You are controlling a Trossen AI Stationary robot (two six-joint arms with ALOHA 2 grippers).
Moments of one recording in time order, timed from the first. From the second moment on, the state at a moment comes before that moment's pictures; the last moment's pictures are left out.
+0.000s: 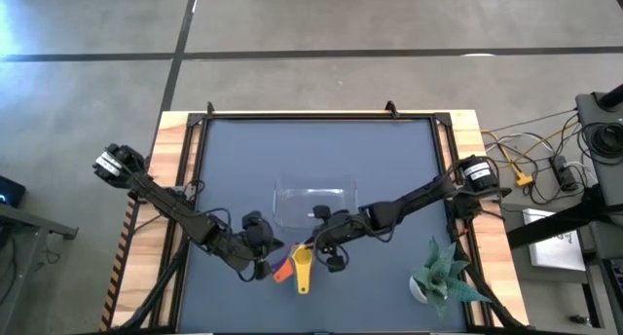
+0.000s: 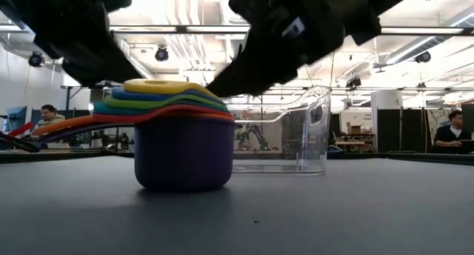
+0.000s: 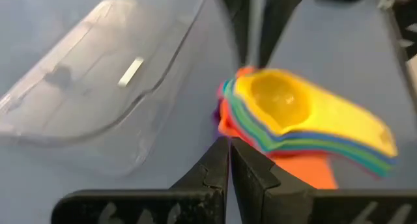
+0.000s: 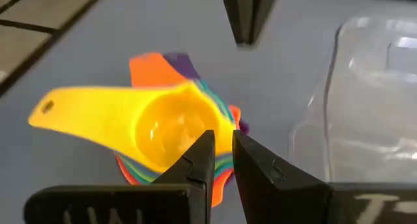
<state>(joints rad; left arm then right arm) -0.60 1.45 0.69 -0.02 -0.56 -0.72 0.26 1.86 1.06 0.28 0.00 -0.02</state>
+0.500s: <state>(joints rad) -0.60 1.48 0.69 -0.04 -0.51 -0.85 0.42 1.83 1.15 0.02 0.00 -0.26</state>
